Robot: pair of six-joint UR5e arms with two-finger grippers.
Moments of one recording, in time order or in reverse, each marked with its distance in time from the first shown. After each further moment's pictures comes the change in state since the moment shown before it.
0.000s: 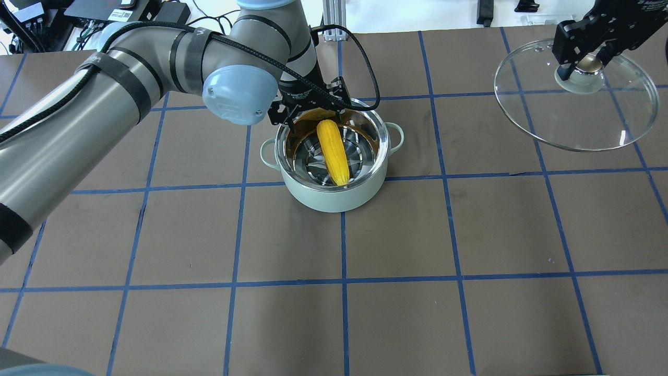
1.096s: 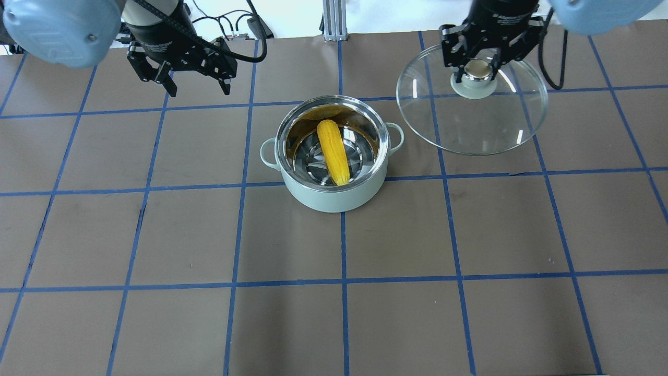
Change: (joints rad) left arm 0.253 0.210 0.079 -0.314 0.124 0.407; right arm 0.350 0.082 -0.018 -0.116 0.007 0.508
